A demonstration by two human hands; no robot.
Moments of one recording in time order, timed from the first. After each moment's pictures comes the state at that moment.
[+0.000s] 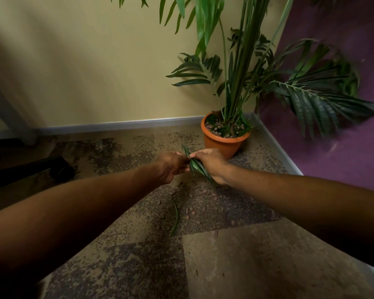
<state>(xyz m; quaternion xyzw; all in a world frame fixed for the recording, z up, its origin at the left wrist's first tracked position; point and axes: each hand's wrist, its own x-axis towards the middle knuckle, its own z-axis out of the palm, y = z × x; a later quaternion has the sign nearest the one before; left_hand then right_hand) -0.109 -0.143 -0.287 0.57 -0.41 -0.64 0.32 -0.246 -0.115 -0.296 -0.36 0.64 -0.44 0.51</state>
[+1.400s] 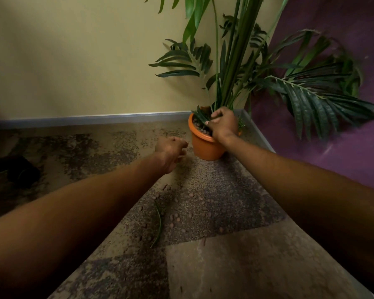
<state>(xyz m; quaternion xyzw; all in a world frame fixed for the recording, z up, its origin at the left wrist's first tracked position) -0.162 -0.178 -0.282 0.57 -0.43 -0.61 0.35 -0.331 -0.199 -0.263 -0.44 0.77 -0.44 0.16</state>
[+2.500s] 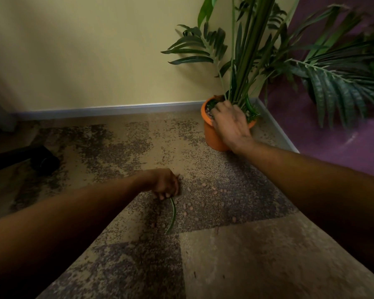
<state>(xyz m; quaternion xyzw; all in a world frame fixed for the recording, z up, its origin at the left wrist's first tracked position) -0.070 -0.154 -0.349 0.48 -0.72 -0.45 -0.19 -0.319 -0.180 -0.277 -0.72 0.65 -0.09 -0.21</state>
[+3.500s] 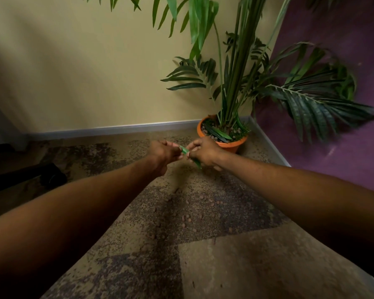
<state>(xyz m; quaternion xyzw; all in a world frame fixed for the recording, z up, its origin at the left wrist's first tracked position) -0.110 -0.175 -0.266 0.56 -0.43 -0.59 0.39 -0.267 -0.153 -0.268 -0.56 0.67 -0.30 0.39</state>
